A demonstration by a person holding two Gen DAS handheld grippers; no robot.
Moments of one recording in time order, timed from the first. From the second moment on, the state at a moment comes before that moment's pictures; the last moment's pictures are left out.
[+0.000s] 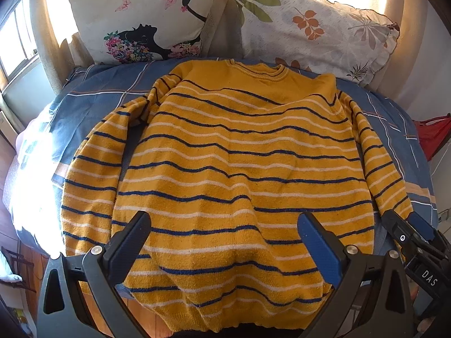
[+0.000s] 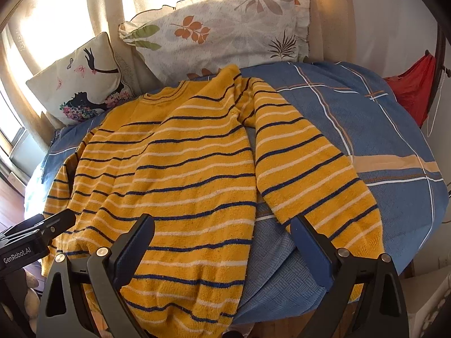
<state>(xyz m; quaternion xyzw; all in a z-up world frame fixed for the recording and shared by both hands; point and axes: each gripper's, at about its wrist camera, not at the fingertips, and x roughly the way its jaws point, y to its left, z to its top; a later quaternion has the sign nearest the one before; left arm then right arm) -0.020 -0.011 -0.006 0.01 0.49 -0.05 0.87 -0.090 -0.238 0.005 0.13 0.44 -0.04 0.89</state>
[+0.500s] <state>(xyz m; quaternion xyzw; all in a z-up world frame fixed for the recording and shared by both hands) 0.078 0.043 -0.008 0.01 0.52 -0.06 0.85 -0.037 -0.213 -0.002 0.13 0.46 -0.08 0.87</state>
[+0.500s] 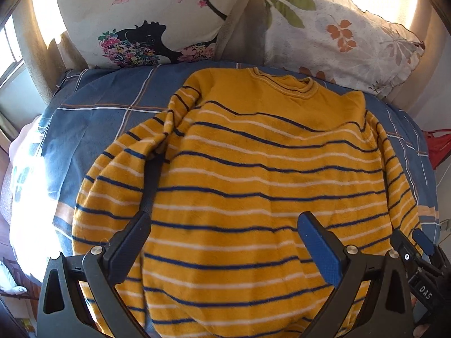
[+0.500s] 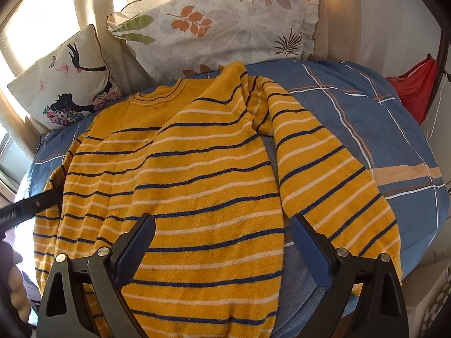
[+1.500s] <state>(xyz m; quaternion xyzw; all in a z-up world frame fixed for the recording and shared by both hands) 0.284 0.115 -0.063 0.06 0.54 0.00 0.84 -0.016 -0.205 -0.045 0.14 0.54 -0.15 0.81</state>
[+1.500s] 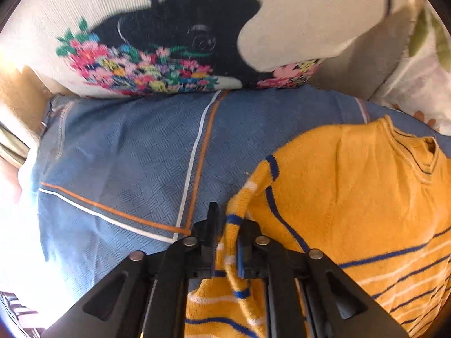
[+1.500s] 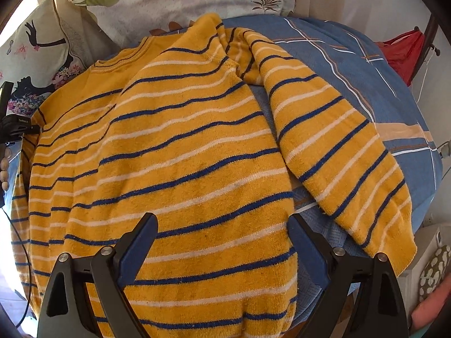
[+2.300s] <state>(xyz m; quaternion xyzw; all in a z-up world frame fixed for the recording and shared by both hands) 0.125 0.027 -0.008 0.04 0.52 -0.05 0.85 -0.062 -0.296 -0.014 0.15 0.47 -0.17 0.85</state>
